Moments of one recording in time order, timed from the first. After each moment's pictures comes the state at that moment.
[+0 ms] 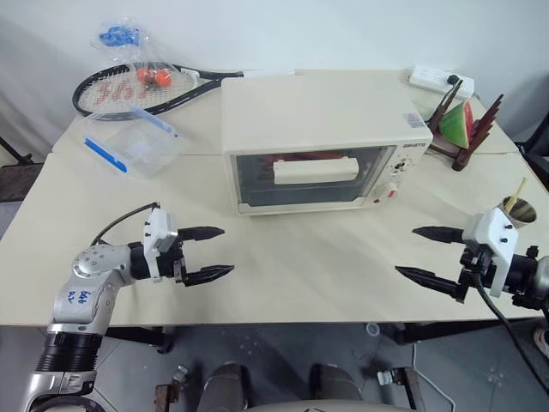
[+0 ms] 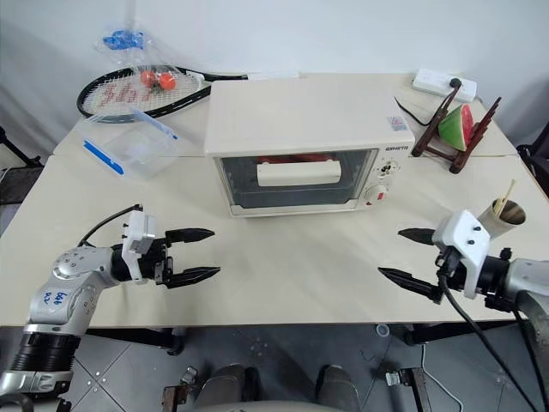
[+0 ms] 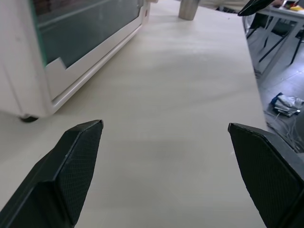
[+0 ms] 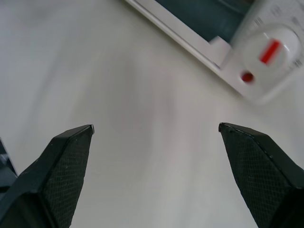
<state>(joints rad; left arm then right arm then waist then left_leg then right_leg) -0.25 0.64 0.10 -0.02 -0.49 0.28 -1.16 -0.03 -0.93 -0.34 -0.45 0.56 0.53 0.99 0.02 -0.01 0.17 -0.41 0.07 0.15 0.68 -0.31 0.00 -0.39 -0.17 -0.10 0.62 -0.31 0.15</state>
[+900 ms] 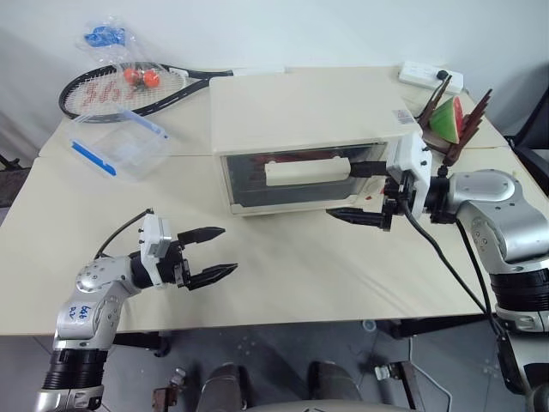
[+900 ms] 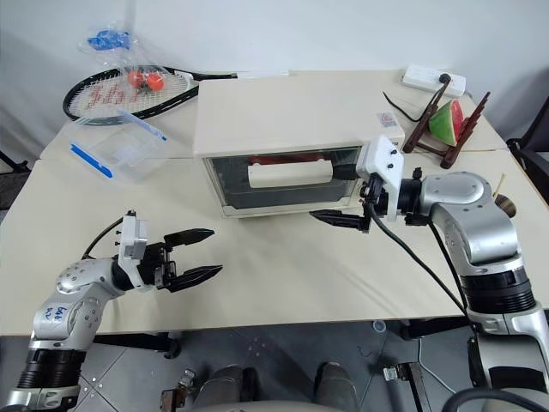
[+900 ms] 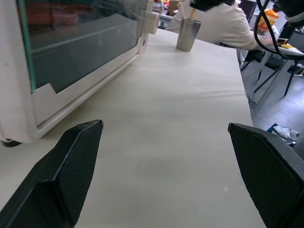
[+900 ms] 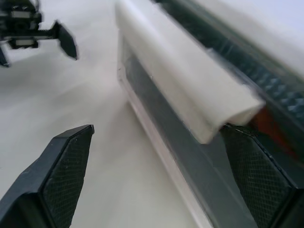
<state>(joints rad) -0.18 0.57 0.16 -0.07 -0.55 0.27 -1.10 -0.68 -0.76 0.07 -0.06 0.44 0.43 1.13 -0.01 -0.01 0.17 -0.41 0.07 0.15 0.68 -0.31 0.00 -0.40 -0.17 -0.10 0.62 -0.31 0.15</state>
